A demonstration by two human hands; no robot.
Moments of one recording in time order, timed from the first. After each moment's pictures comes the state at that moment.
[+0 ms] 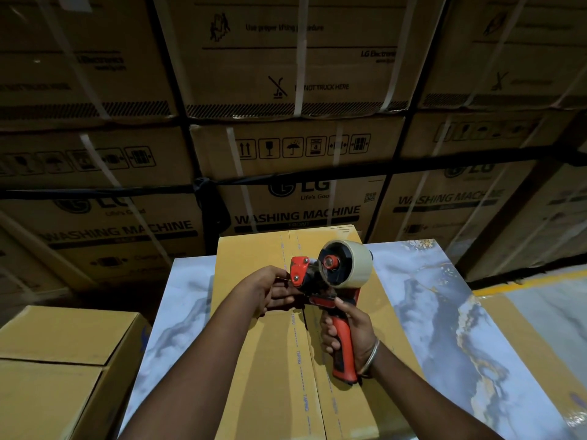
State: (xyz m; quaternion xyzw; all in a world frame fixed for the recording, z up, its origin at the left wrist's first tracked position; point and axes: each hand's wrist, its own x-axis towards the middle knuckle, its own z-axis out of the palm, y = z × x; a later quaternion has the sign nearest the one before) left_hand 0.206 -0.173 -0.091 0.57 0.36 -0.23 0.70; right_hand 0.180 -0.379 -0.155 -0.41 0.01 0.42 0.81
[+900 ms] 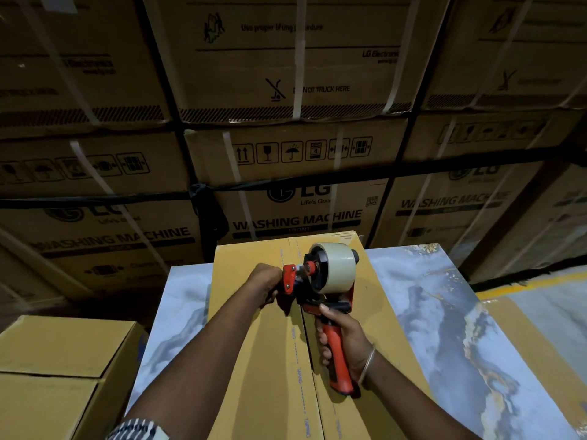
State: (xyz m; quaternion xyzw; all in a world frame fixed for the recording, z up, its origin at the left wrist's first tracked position) left_hand 0.253 -0.169 -0.102 0.74 0.38 -0.13 0.53; right_hand 0.180 -0.361 -0.128 -0.55 0.04 0.38 0.75
